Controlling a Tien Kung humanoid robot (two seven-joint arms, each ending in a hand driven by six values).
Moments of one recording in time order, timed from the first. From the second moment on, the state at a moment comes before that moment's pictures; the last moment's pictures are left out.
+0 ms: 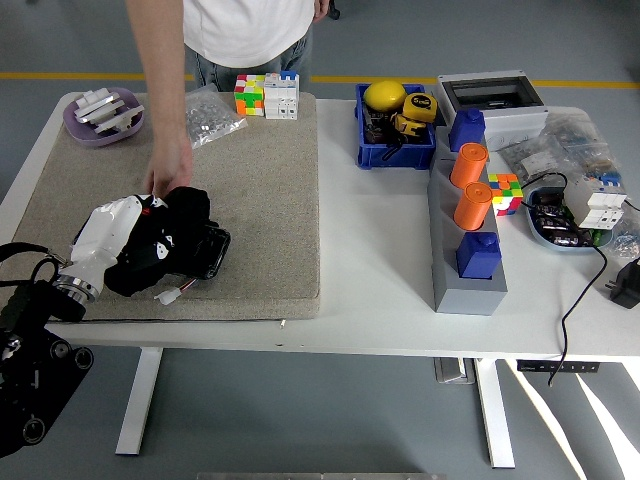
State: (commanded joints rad) left arm -0.19 0.25 -1.19 -1.17 2.06 0.24 -0.11; right arm -0.09 -0.15 1.61 0.18 -1.06 -0.07 -0.03
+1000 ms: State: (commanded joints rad) left arm -0.19 0.22 -1.17 -1.17 2.03 0.25 -0.12; right arm -0.09 -0.15 1.59 0.18 -1.04 -0.07 -0.03
